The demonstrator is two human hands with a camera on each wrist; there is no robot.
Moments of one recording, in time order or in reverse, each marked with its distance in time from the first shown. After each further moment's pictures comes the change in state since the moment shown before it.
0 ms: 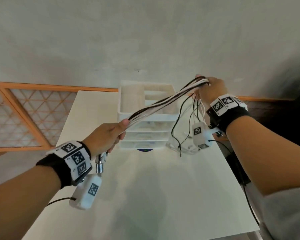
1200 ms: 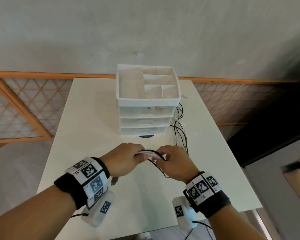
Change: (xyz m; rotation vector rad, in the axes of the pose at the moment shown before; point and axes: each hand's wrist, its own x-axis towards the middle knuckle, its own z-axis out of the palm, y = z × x) left_hand -0.029 -0.025 0.063 0.520 -0.342 0.103; right_hand -0.209 0.089 0.084 -0.087 -0.588 -0.188
